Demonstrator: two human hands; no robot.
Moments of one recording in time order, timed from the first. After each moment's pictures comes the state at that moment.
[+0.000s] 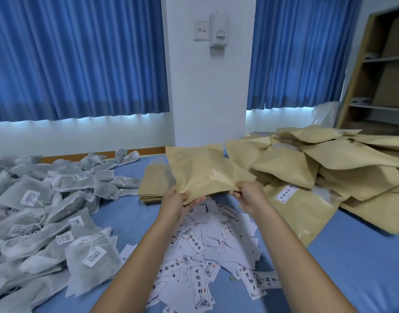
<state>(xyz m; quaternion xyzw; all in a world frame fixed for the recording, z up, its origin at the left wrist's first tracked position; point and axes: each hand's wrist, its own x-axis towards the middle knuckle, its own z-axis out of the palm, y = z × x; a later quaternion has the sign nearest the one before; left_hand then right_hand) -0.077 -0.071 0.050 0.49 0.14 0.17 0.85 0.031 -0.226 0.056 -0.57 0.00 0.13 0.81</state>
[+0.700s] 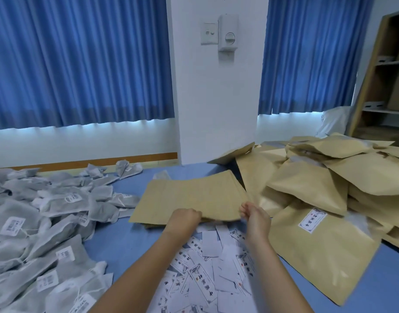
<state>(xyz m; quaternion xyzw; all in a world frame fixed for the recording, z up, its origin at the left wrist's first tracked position) 0.017 -0.010 0.016 0.99 0.04 0.06 -0.13 0.088 -0.175 0.001 -0.50 0.09 0.01 0.86</state>
